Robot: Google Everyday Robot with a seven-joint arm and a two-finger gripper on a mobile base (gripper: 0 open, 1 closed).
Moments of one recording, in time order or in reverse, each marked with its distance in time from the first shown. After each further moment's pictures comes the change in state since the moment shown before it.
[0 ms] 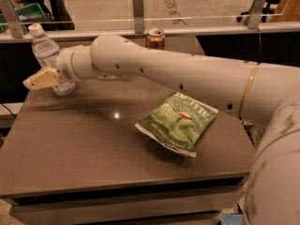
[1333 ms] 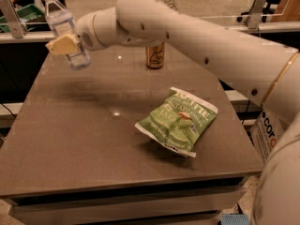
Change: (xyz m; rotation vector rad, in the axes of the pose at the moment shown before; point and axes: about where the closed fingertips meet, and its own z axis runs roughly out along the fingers) arm -0.049 -0.057 -0.066 0.003 0.015 0.015
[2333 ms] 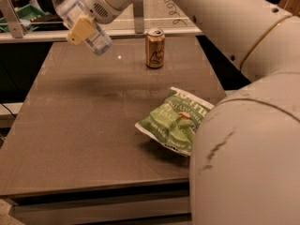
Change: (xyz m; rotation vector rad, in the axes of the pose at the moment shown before) arm -0.006 -0.034 -0.038 -0.099 0.334 -0.205
